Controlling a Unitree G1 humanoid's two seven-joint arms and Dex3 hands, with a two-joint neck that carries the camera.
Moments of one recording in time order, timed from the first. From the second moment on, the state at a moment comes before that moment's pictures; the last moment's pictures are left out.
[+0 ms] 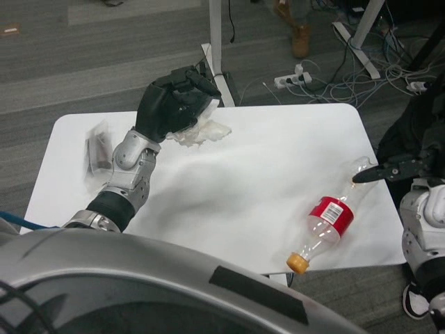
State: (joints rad) left arm -0.14 0.16 0.12 0.48 -0.38 -0.81 -0.36; right arm -0.51 -0.48 0.56 0.70 0.64 -0.98 -0.28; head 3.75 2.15
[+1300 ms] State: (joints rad) left arm -0.23 0.08 -0.04 0.44 -0.76 -1.03 -0.21; right arm -0.52 -0.48 0.64 0.63 0.64 -0.98 -0.28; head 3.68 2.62
